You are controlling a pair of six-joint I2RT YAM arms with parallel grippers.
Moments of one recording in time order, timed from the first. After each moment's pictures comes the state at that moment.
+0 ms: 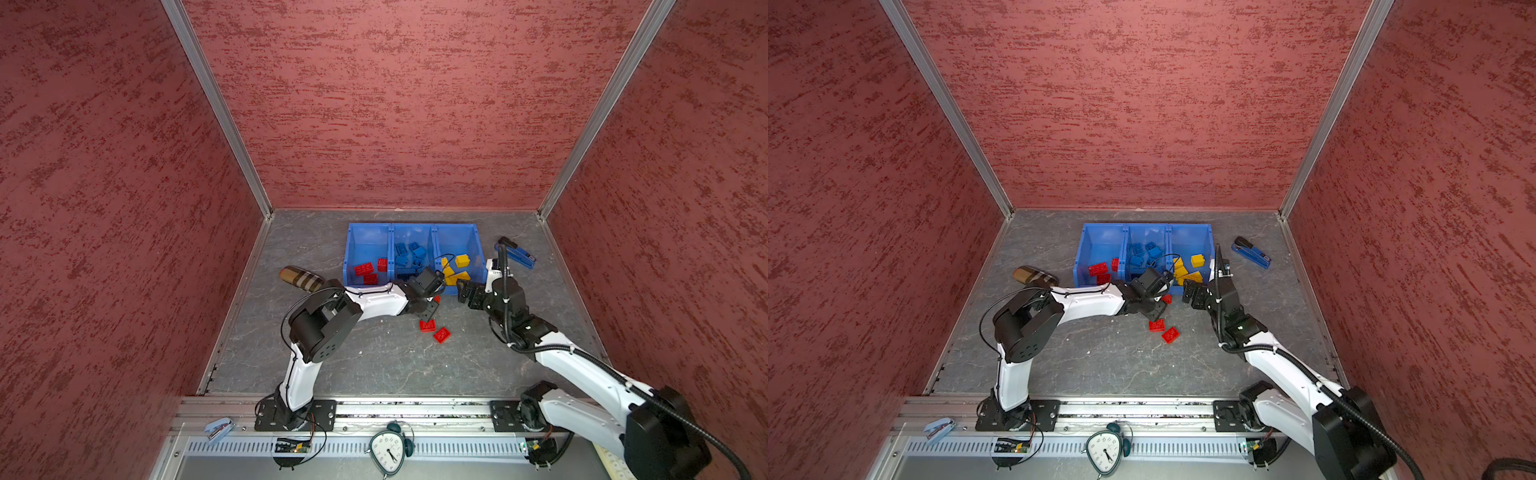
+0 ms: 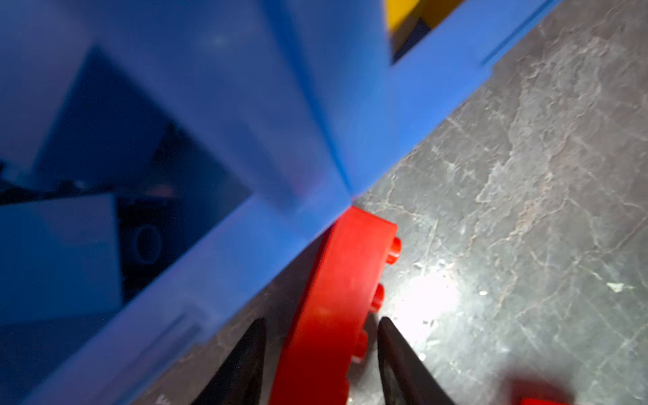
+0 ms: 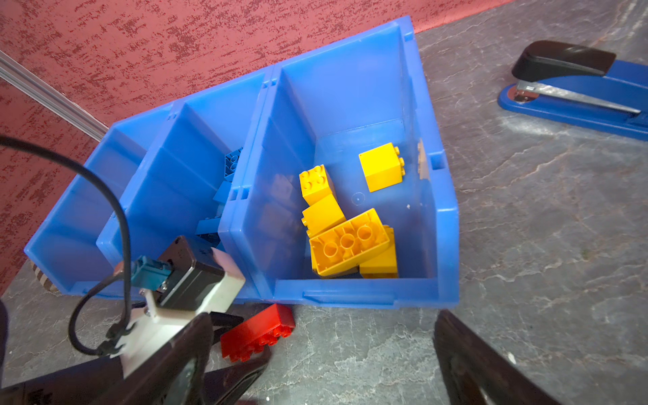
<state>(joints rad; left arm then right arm) -0.88 2.01 1.29 -0.32 -0.07 -0.16 0.45 1.03 0.50 0.05 0.15 0.51</state>
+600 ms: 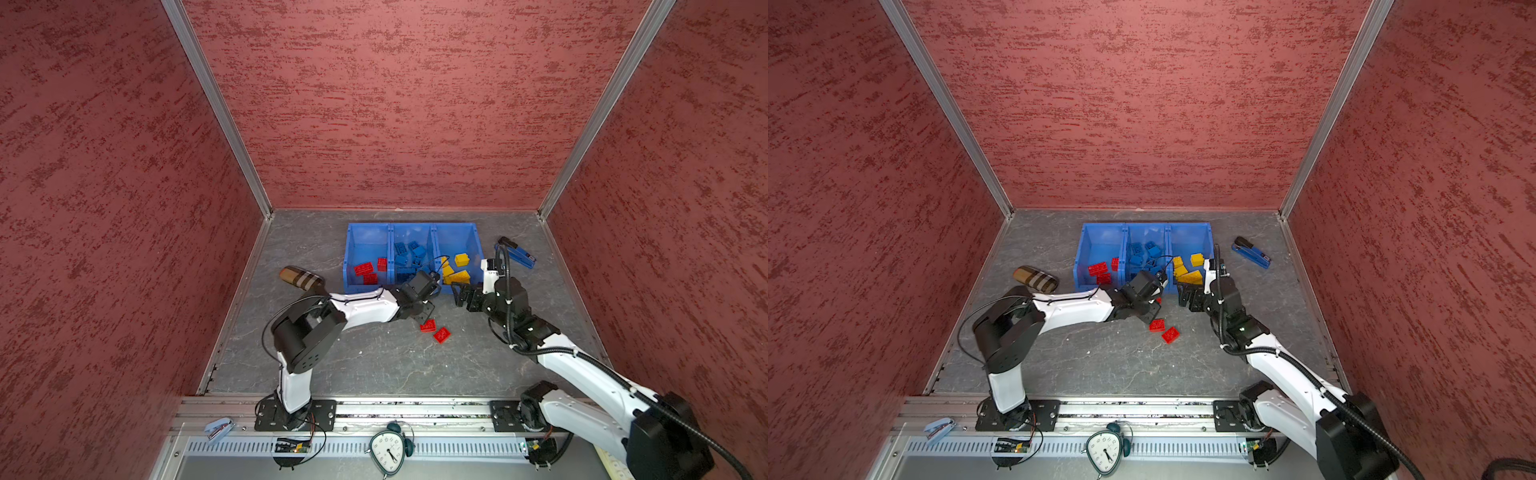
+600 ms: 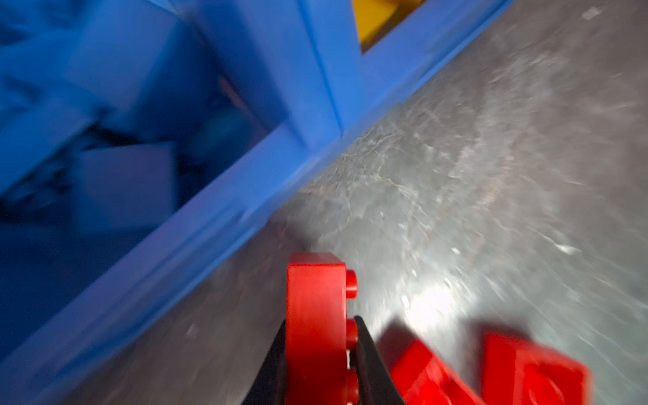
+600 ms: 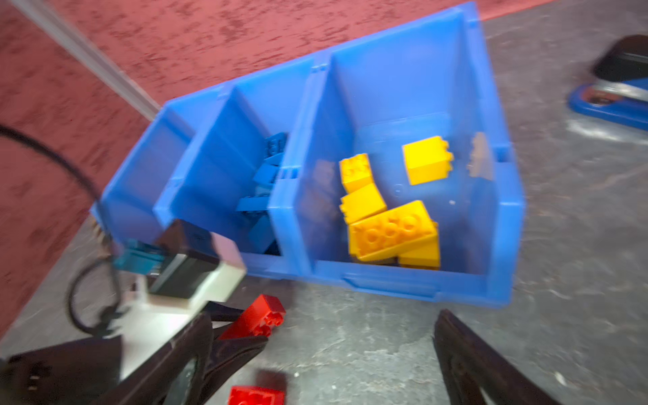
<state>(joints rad) -0.90 1.79 1.12 -0.29 -0.09 -0.20 0.45 0.99 0.49 0.06 -0.03 0.45</state>
